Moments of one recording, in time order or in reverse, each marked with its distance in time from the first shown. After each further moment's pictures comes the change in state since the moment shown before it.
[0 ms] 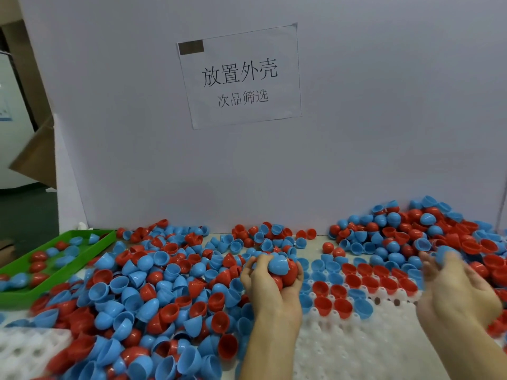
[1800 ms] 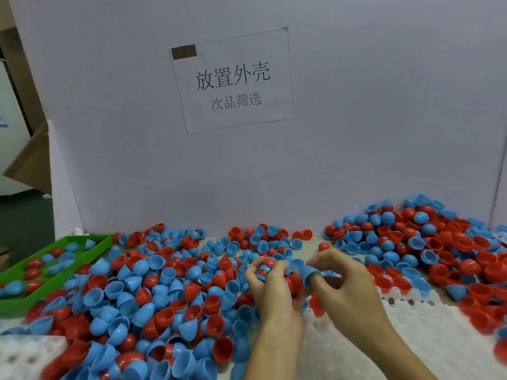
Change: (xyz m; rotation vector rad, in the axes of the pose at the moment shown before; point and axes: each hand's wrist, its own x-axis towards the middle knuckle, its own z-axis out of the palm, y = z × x) left_hand -0.007 -0.015 -0.002 0.370 0.038 0.126; right_hand -0.069 0.044 0.006 -0.888 -0.984 -0.533
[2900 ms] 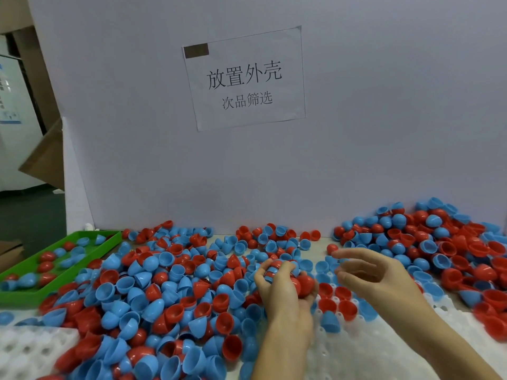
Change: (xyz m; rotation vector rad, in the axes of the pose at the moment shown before) left_hand 0.001 0.006 0.000 -0.095 -0.008 -0.091; right_hand 0.011 0.005 -0.040 0.089 -0.141 0.210
